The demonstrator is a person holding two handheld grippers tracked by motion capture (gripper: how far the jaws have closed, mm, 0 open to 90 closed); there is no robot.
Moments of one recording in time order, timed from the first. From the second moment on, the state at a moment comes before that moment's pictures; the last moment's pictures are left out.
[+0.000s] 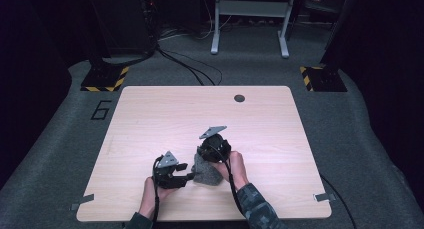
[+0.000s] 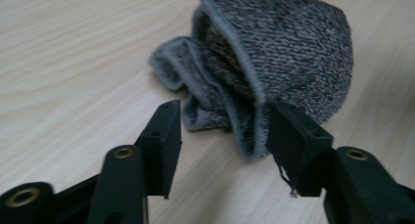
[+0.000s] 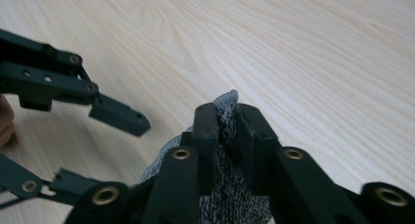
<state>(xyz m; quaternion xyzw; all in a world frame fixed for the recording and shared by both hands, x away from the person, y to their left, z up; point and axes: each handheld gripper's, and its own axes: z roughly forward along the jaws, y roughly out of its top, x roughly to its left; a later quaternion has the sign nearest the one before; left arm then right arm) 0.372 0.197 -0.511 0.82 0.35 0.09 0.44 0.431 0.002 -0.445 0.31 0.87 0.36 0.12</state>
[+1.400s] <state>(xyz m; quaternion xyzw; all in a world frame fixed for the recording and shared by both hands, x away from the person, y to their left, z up) 0.405 0.187 -0.497 0.82 0.40 0.12 0.40 0.378 -0.055 -0.426 0.32 0.84 0.41 0.17</state>
